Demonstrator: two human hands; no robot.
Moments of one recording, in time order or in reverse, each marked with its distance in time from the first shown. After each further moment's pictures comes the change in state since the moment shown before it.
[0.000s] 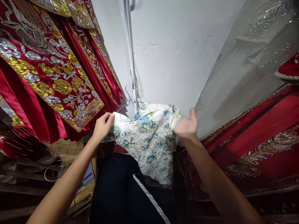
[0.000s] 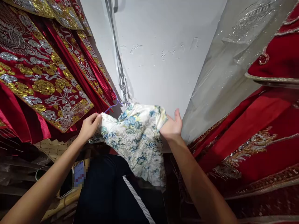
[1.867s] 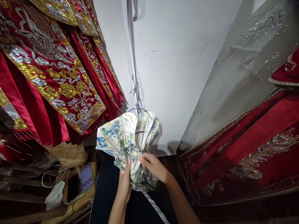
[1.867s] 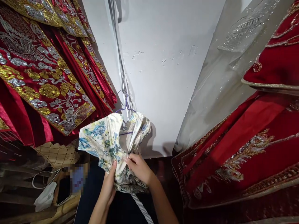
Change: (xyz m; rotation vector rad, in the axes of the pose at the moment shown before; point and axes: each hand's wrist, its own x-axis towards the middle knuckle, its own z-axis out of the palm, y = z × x) left_hand -0.195 0.046 0.102 -1.160 0.094 -0.967; right_hand -0.123 0.098 0.098 -0.425 -0.380 0.178
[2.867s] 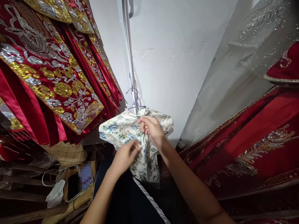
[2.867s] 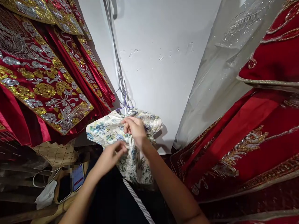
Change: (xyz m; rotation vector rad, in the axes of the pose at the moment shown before) left_hand 0.023 0.092 0.040 1.138 -0.536 0.689; right_hand 0.077 -0.127 -0.052 0.458 0.280 -0.144
